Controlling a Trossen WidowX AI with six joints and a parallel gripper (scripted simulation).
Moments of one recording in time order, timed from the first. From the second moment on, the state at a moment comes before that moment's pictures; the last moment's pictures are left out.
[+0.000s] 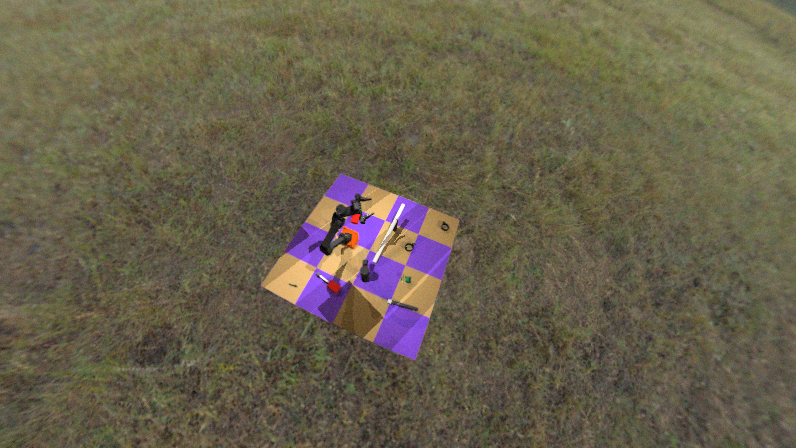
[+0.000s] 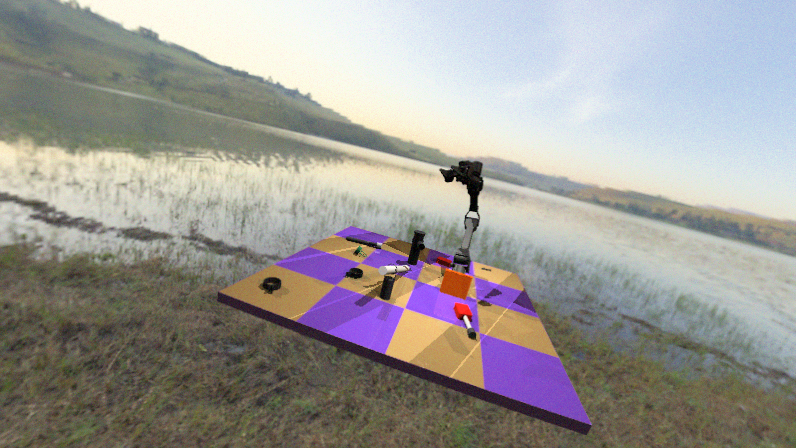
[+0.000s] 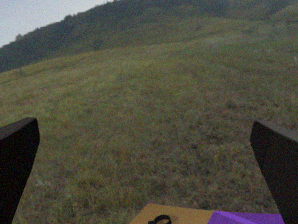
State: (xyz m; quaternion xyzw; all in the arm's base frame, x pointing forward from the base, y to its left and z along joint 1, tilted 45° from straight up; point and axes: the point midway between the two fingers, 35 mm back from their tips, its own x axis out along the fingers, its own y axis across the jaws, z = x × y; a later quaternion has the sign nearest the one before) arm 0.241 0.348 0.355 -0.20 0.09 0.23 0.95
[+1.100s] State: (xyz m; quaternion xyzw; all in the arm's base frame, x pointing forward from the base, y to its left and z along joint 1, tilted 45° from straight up) arm 0.286 0.076 0.148 -0.39 0.53 -0.15 0.73
